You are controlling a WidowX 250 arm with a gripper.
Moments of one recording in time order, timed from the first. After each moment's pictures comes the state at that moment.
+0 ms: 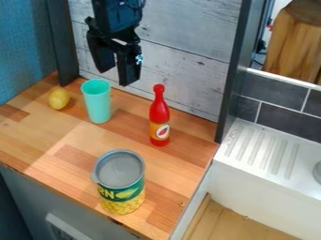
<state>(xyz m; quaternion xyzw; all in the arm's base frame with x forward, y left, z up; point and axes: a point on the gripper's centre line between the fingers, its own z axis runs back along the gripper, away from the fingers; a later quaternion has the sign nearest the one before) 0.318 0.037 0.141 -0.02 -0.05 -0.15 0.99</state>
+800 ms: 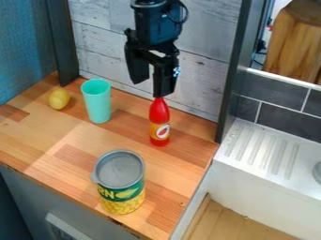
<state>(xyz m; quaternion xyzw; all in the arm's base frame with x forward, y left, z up) 0.331 -0.012 0.130 -0.03 -0.02 -0.19 0.98</state>
